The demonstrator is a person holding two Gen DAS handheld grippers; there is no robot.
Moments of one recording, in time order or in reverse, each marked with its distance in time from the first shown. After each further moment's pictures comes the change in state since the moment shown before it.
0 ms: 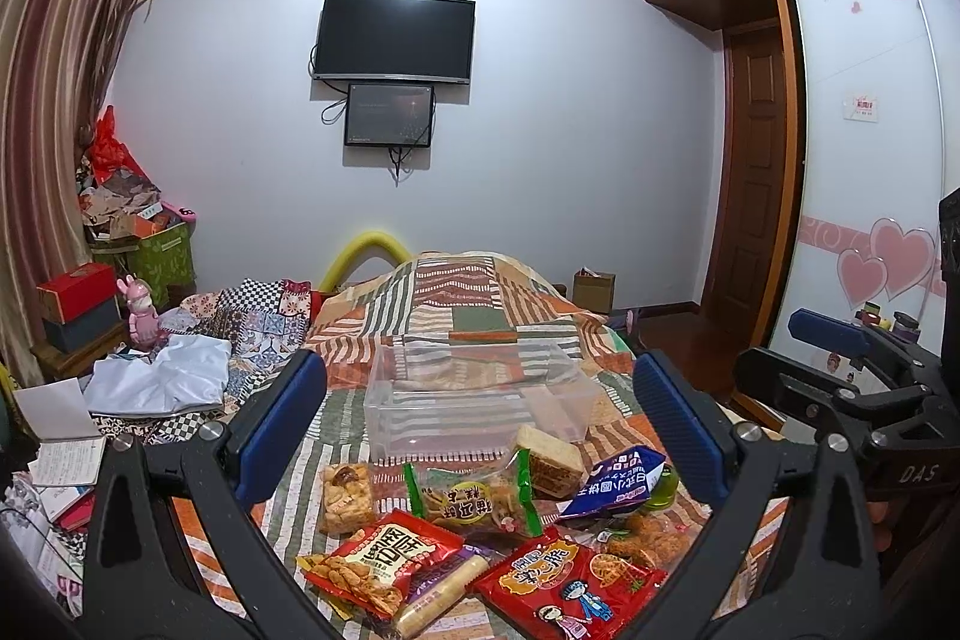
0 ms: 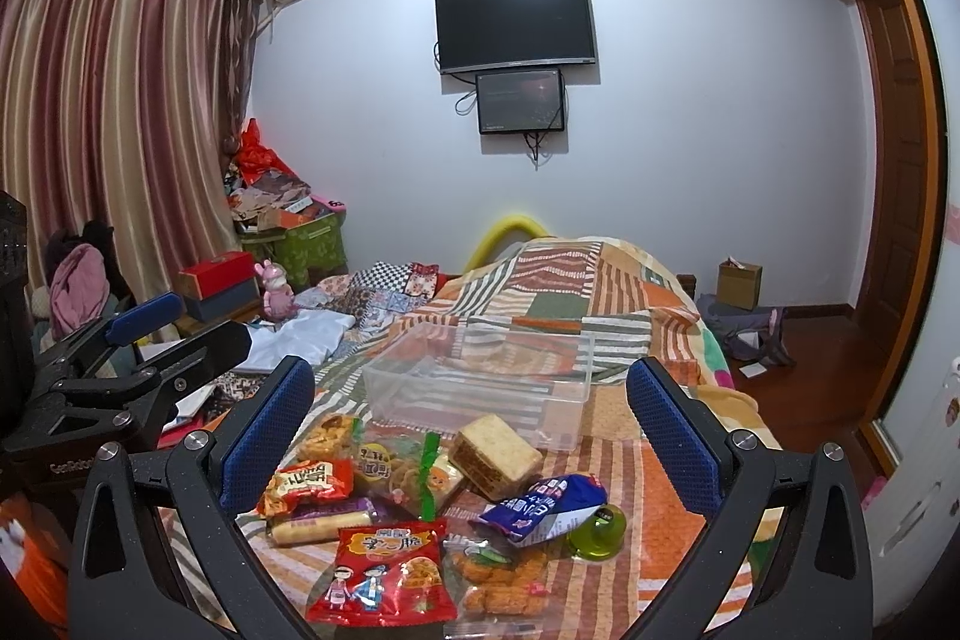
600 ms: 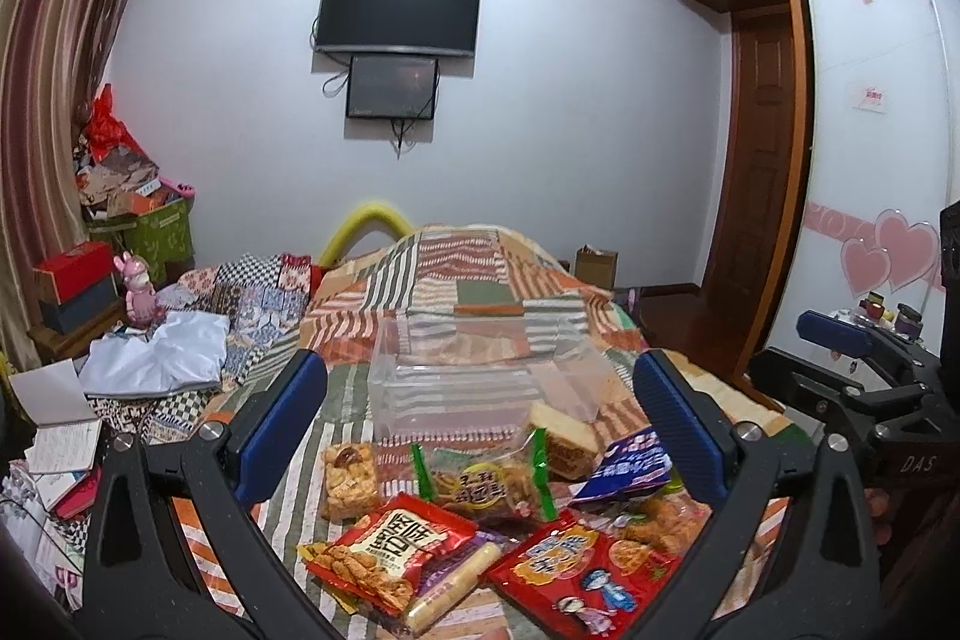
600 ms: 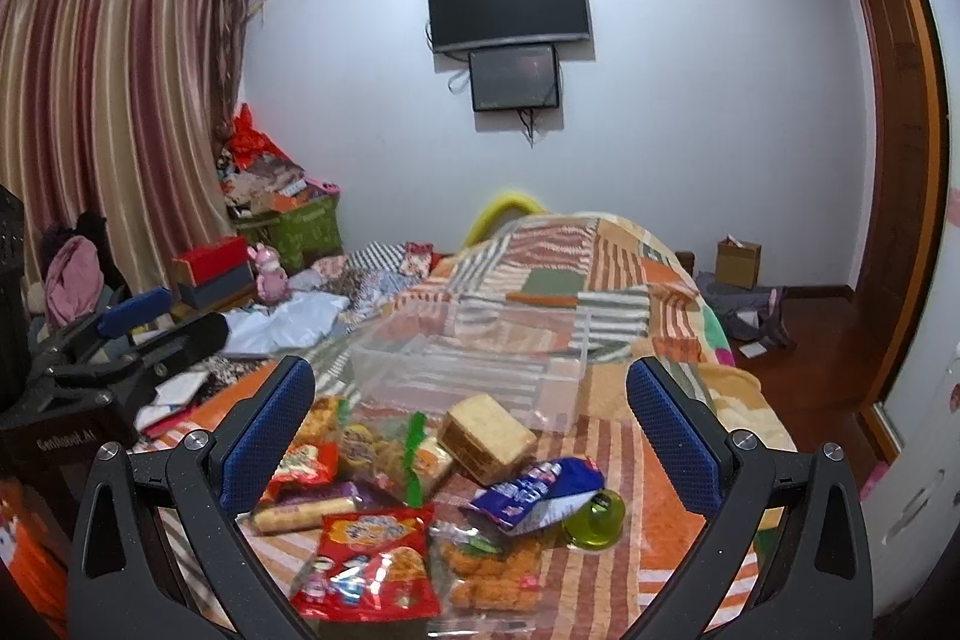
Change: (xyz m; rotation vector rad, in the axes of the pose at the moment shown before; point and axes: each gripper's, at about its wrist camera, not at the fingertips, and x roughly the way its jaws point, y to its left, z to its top) left arm 0.022 0.014 -0.011 -0.015 0.074 0.001; right arm 0.024 -0.013 -0.016 0.016 0.065 -0.009
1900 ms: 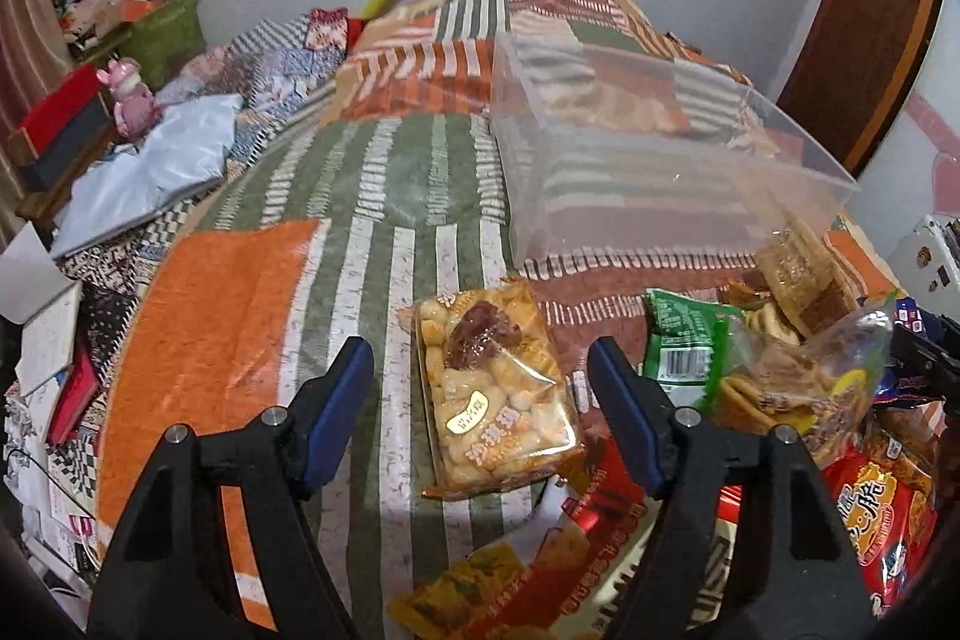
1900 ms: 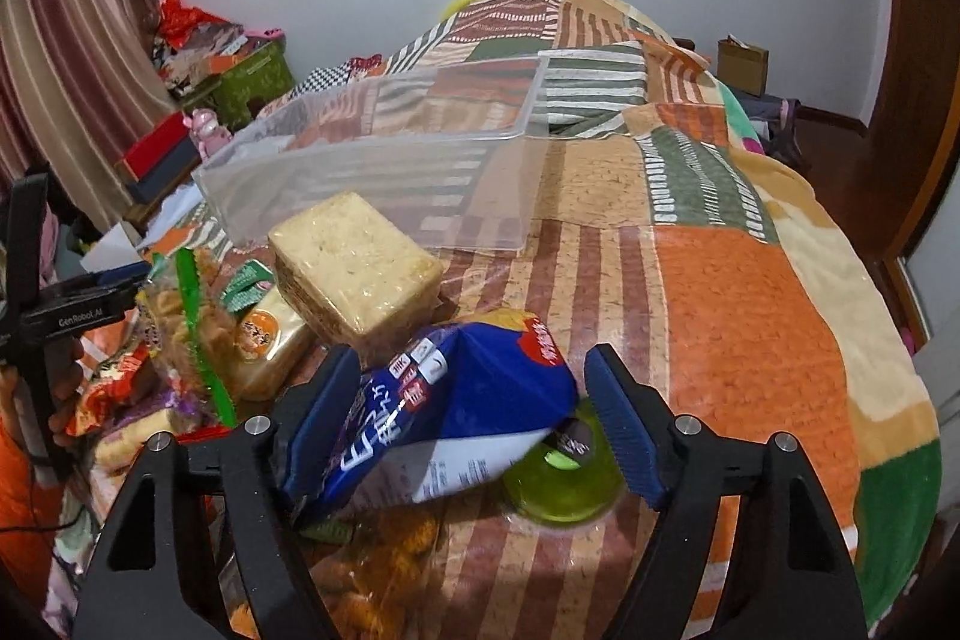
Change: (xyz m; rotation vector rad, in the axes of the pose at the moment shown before) left arm 0.191 0.115 -0.088 -0.078 0.602 0.076; right arm 0.127 -0.065 -0.072 0.122 0.459 0.007
